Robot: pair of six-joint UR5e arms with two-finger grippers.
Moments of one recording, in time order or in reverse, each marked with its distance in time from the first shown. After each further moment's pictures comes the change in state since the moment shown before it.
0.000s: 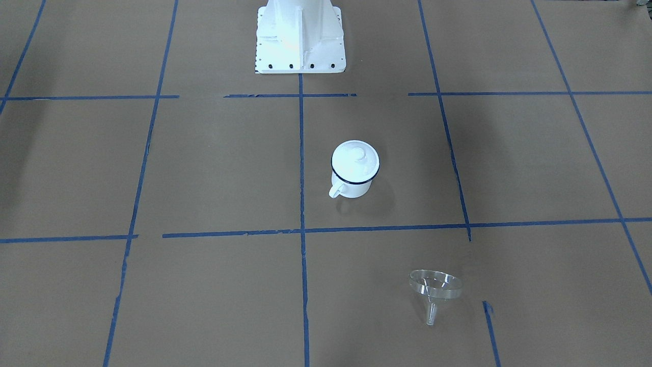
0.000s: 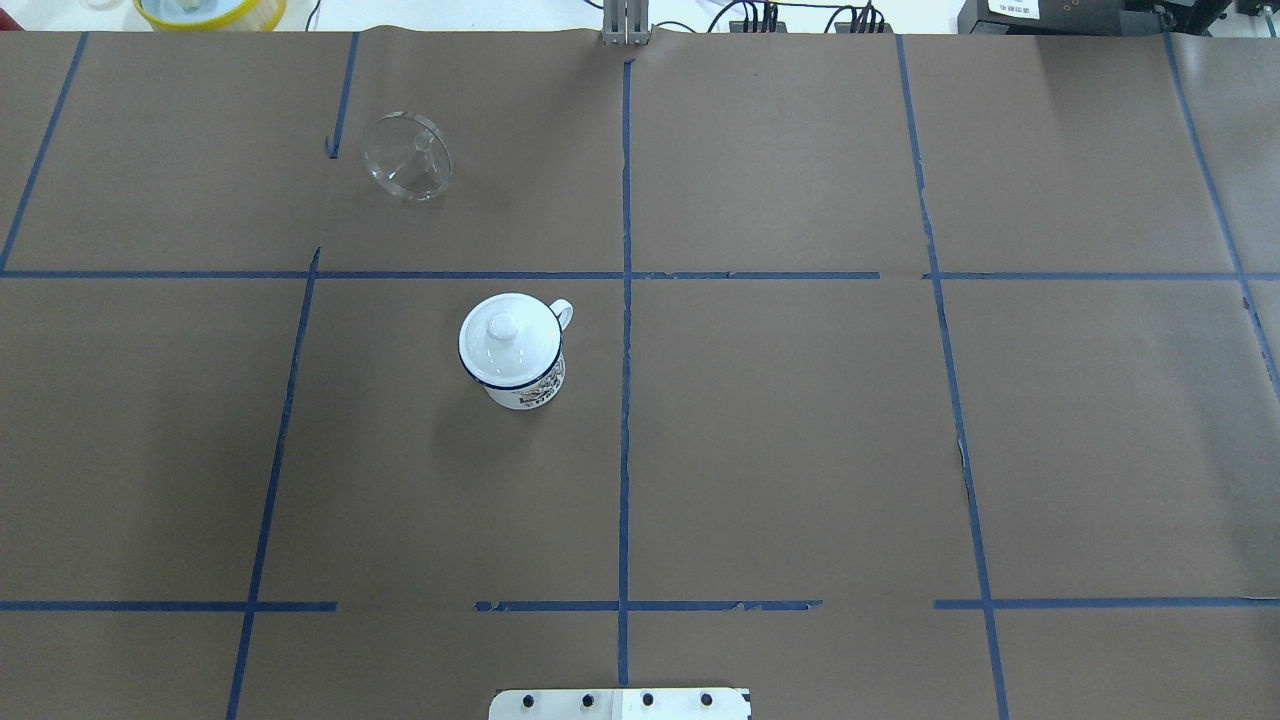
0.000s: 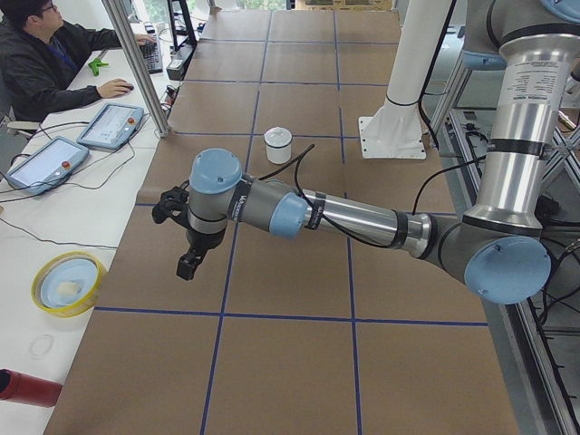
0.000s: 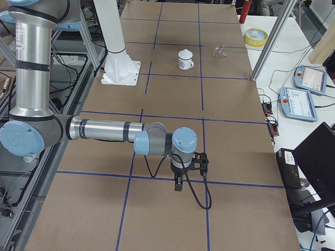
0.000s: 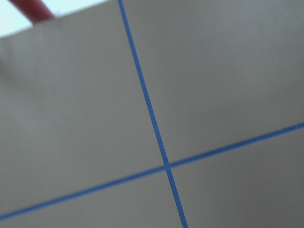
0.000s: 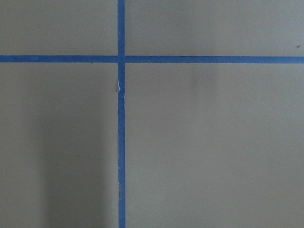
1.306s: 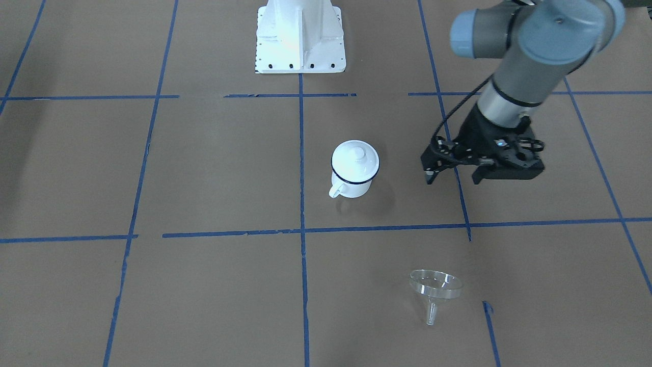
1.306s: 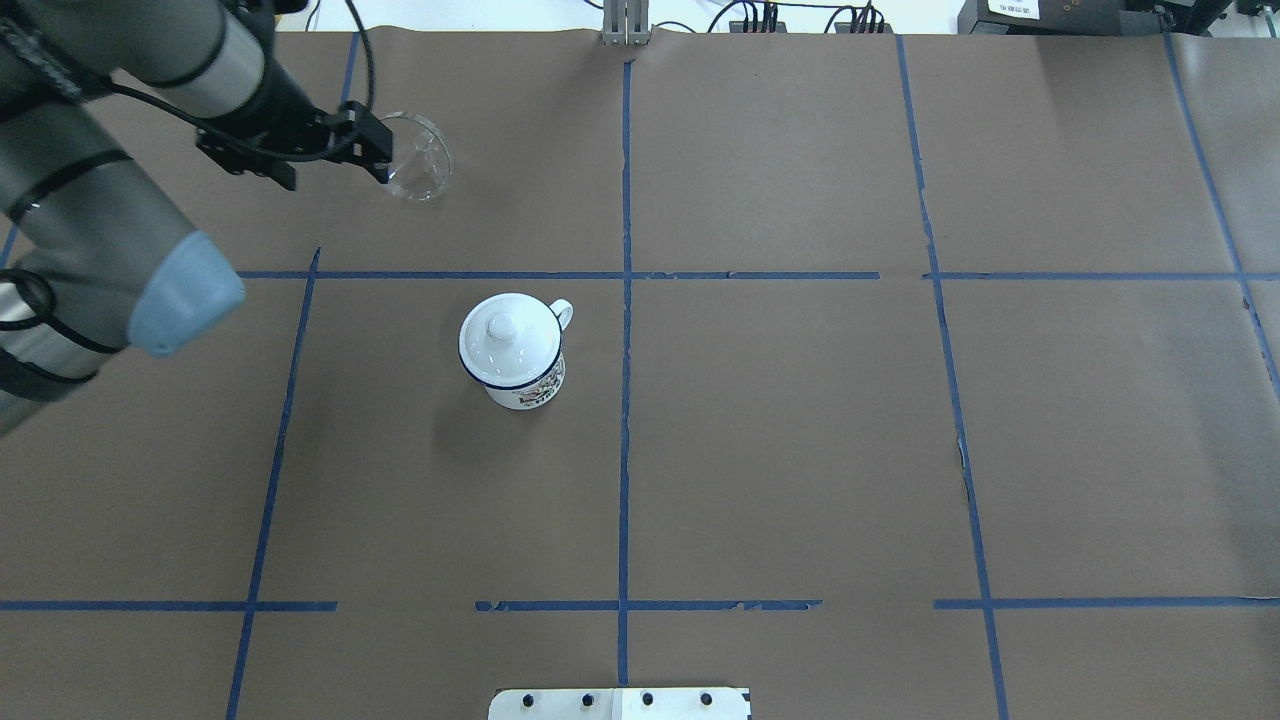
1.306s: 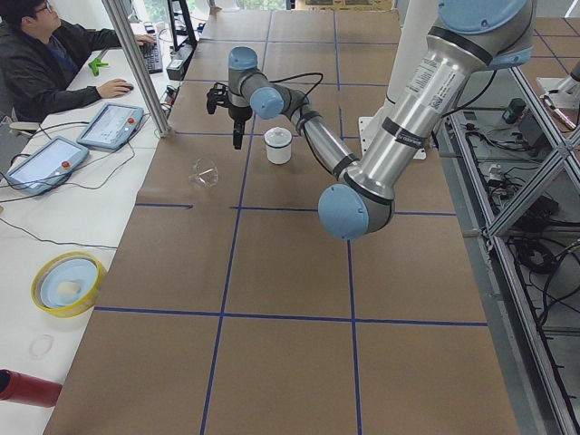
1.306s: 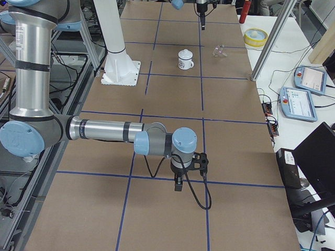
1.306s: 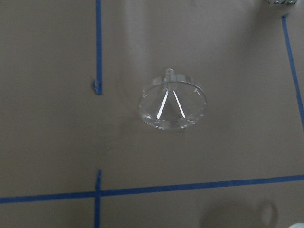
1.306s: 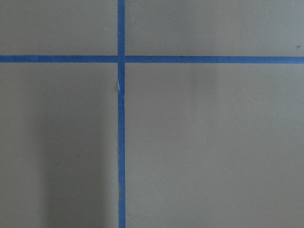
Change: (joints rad) left arm 0.745 -0.465 -0.100 0.230 0.216 -1.166; right arm 0.000 0.000 0.000 0.000 0.000 0.000
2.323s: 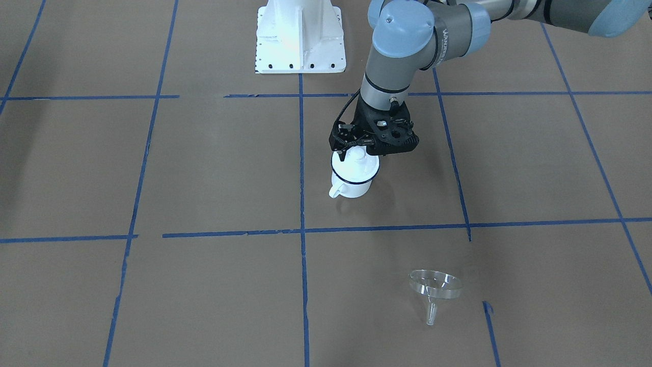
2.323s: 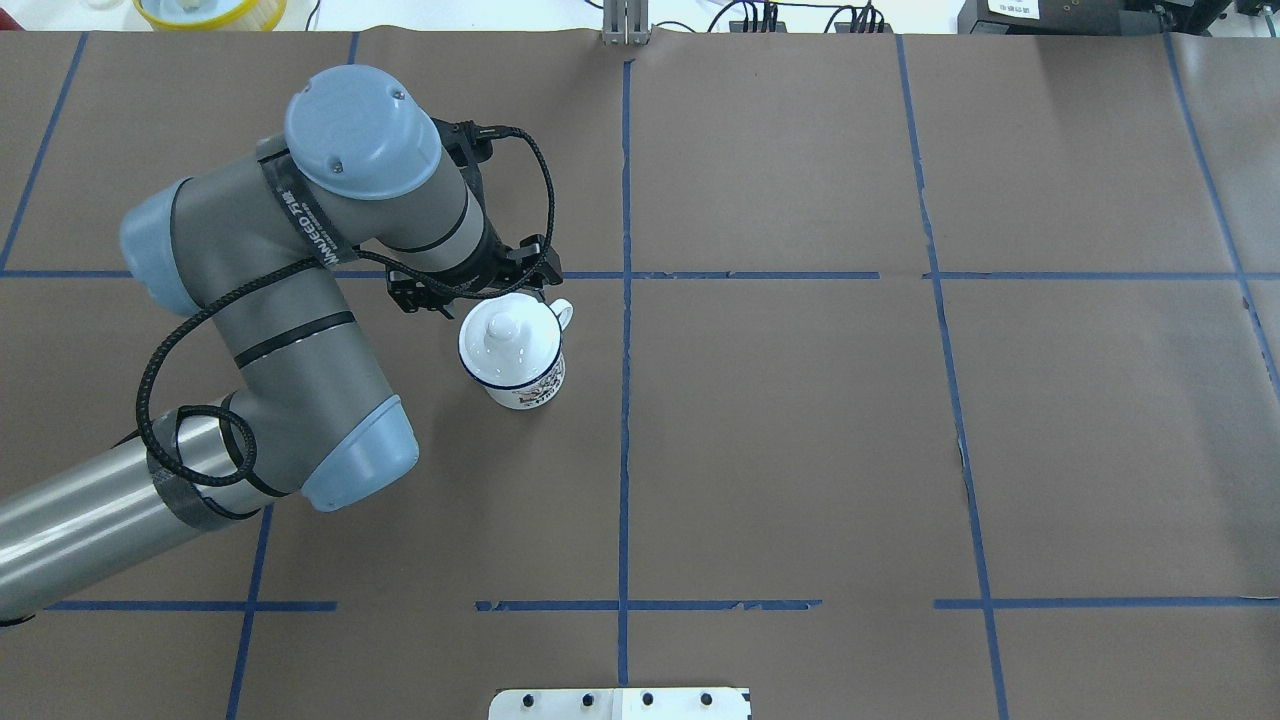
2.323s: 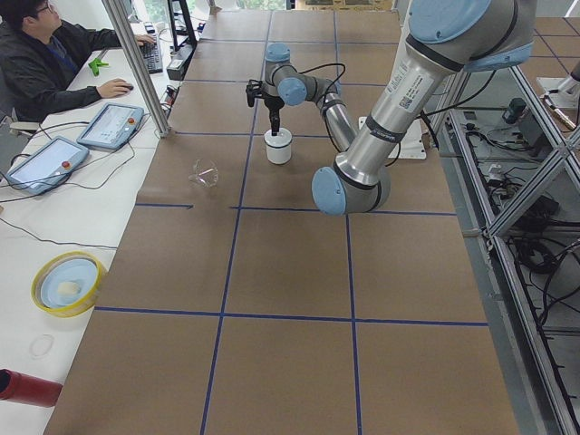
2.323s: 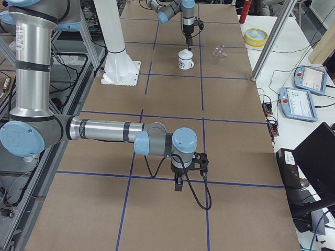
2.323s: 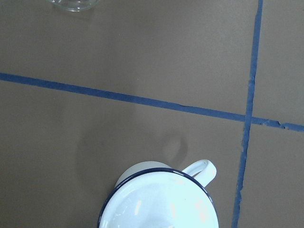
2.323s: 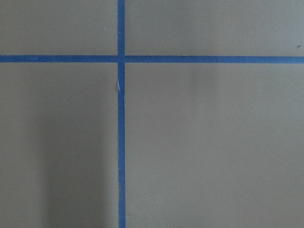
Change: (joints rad) left arm 0.232 -0.091 0.032 0.026 0.141 -0.249; right arm 0.000 0.000 0.000 0.000 0.000 0.000
